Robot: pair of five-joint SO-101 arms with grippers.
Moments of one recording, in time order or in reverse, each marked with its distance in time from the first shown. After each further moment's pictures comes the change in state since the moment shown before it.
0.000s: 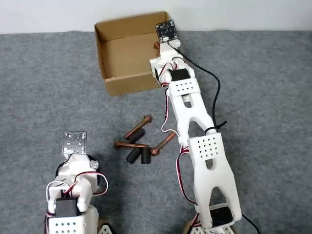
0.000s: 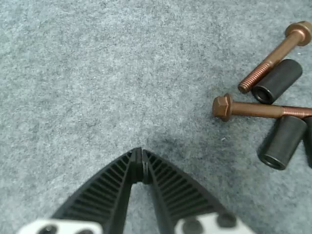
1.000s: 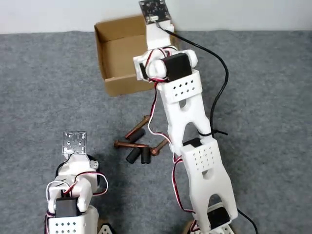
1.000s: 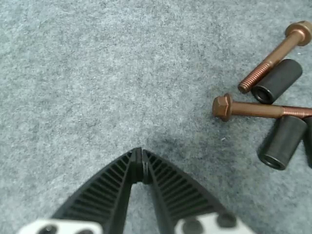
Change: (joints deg) left arm 0.0 0.0 0.0 0.0 0.0; right arm -9.9 -18.0 -27.3 56.6 -10.5
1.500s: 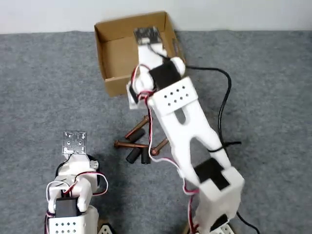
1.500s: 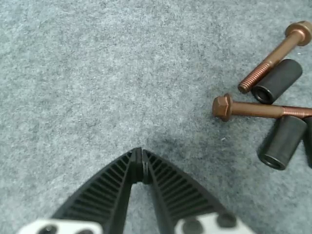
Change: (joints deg) left arm 0.0 0.0 0.0 0.0 0.0; right arm -7.1 -34.5 57.1 0.0 -13.6
